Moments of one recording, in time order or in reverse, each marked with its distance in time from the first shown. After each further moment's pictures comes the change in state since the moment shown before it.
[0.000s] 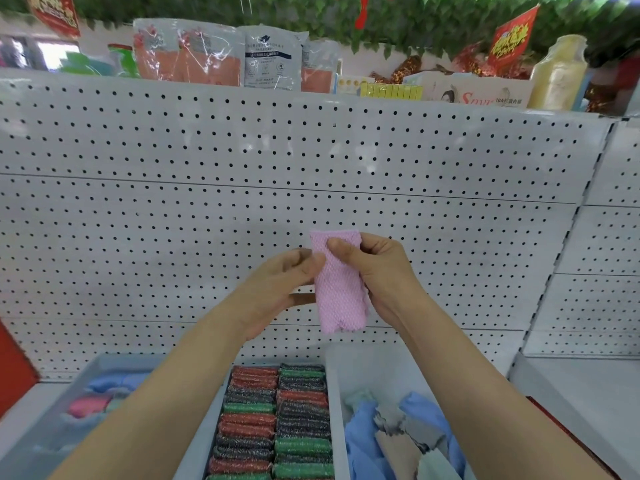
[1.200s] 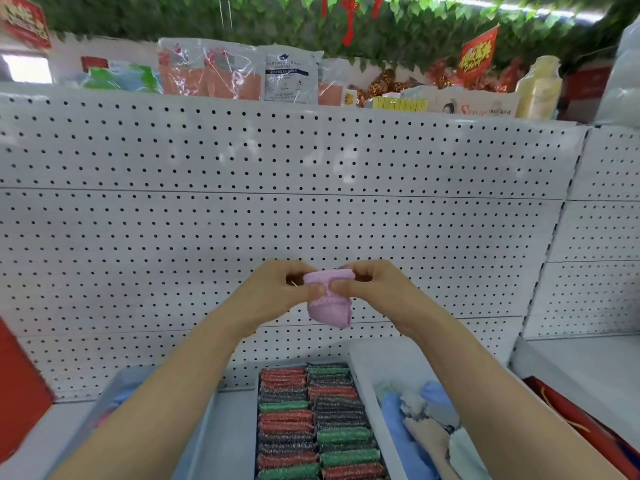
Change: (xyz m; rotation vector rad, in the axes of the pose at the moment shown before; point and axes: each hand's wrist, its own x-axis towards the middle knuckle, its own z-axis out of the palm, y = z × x) left_hand -0.038 0.008 -0.068 0.539 0.042 0.070; right_hand -0.028 0.014 0.052 -0.537 -0.062 0.115
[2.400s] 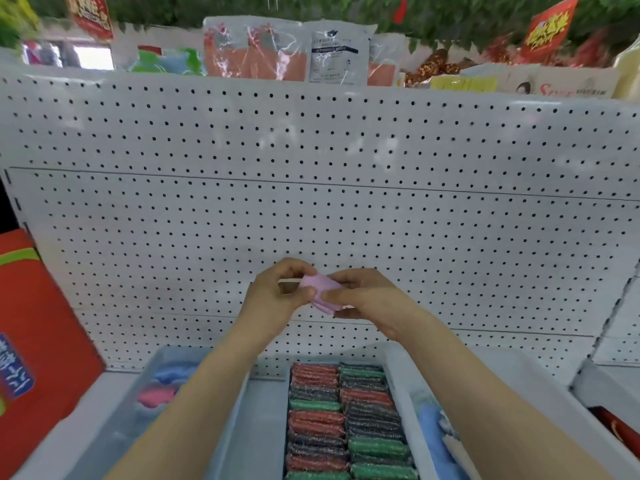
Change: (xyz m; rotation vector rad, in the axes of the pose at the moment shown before) left_hand 0.002 -0.067 -0.011 -0.218 0.350 0.015; right_hand 0.059 0.020 0.057 0.175 -0.195 0.129
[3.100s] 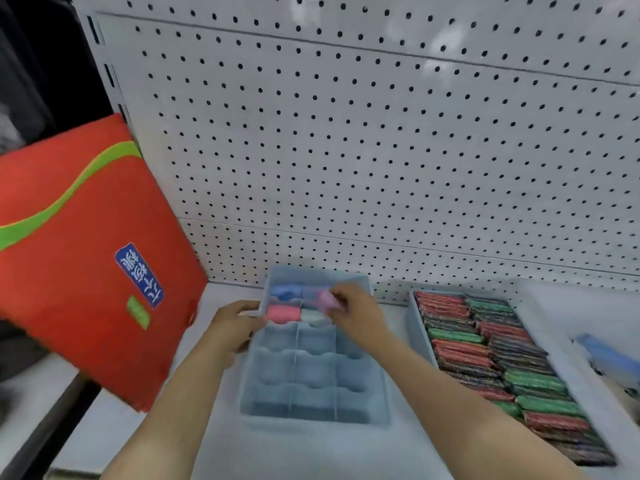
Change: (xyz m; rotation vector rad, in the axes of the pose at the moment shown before) left_hand -0.086 -0.232 -0.257 -0.031 0.136 -0.939; right_hand 0.091 0.162 0.280 -0.623 0.091 -0.024
